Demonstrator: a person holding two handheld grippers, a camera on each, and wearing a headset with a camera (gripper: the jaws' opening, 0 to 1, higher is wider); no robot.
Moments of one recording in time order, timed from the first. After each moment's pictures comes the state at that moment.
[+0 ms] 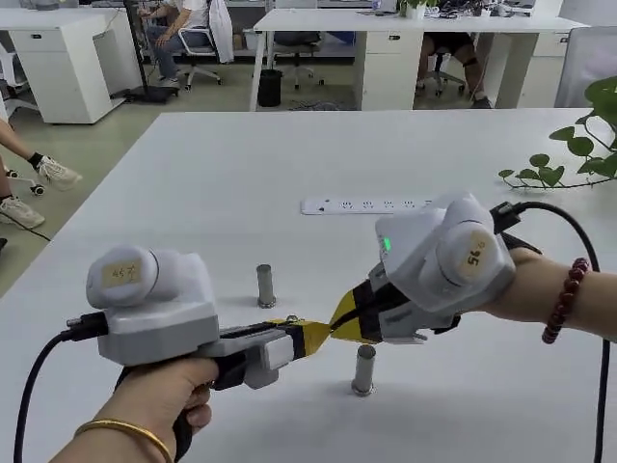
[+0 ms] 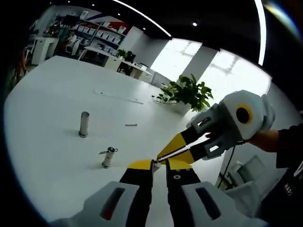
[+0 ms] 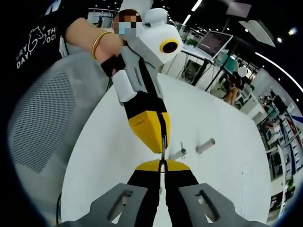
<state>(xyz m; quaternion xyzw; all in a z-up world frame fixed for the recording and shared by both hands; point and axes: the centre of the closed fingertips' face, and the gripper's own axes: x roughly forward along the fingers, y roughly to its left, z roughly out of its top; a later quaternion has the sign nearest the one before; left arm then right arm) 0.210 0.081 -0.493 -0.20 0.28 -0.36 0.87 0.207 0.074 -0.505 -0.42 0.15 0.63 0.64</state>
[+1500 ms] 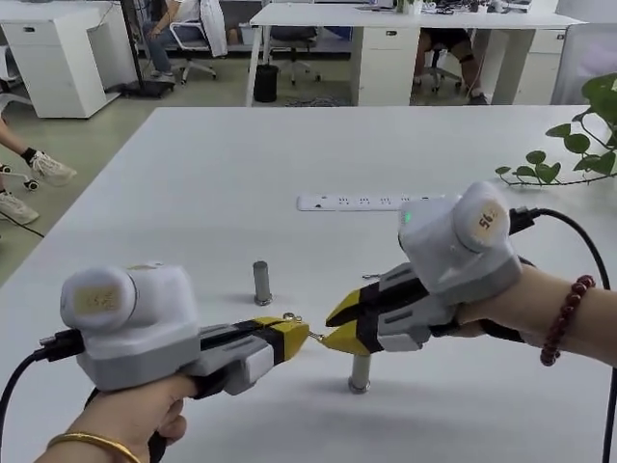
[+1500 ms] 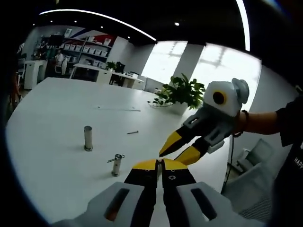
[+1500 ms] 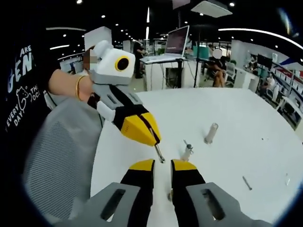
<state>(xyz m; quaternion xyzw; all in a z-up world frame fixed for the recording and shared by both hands) 0.208 0.094 -0.492 -0.12 0.22 -0.39 0.89 0.204 0.073 -0.508 -0.19 0.25 0.62 0.72</state>
